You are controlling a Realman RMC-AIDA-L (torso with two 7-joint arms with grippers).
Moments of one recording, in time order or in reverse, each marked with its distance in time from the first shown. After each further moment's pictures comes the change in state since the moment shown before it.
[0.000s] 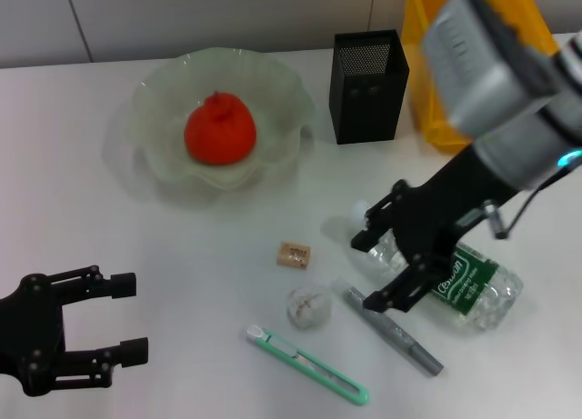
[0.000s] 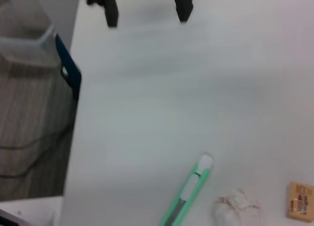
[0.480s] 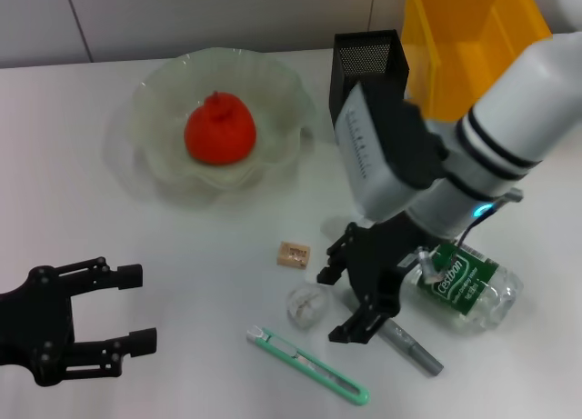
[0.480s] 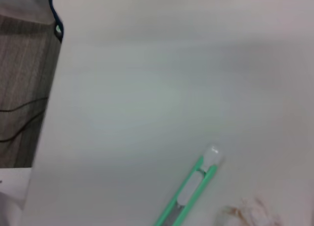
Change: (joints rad) left arm -0.010 -0.011 -0.002 -0.010 0.001 -0.026 0.031; right arm 0.022 0.009 -0.300 0.175 0.041 0.291 0.009
